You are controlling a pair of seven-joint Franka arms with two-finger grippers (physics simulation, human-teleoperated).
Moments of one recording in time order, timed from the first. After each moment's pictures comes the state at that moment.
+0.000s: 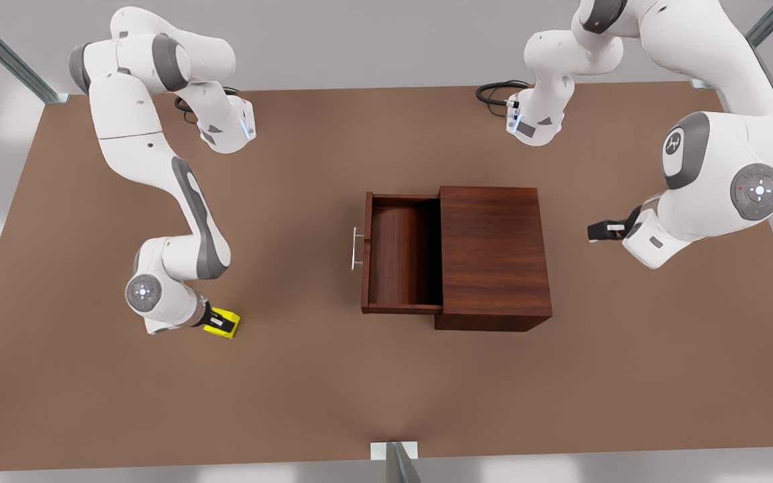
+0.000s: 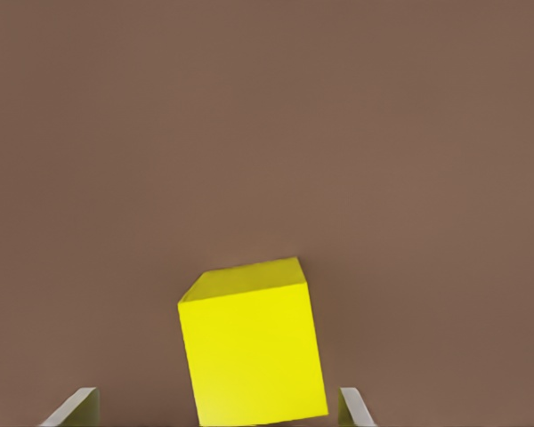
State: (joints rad) left arm -0.08 0.29 -0.03 -1.28 -0.04 1.35 -0.11; right arm 0.07 0.58 0.04 -1.72 0.04 2.25 0.52
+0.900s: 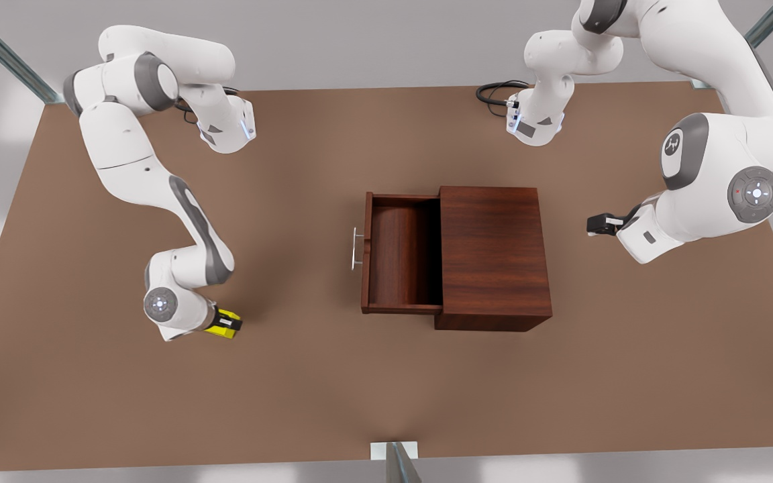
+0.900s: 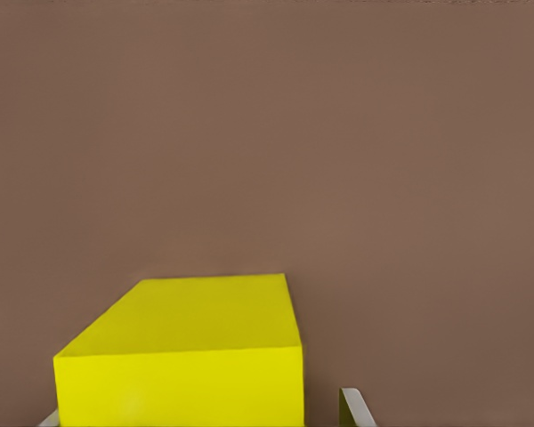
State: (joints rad) left arm -0.08 0.29 -0.03 -1.29 -0.03 1.33 0.06; right arm -0.11 0.71 0.23 -1.71 -0.16 2.29 0.51
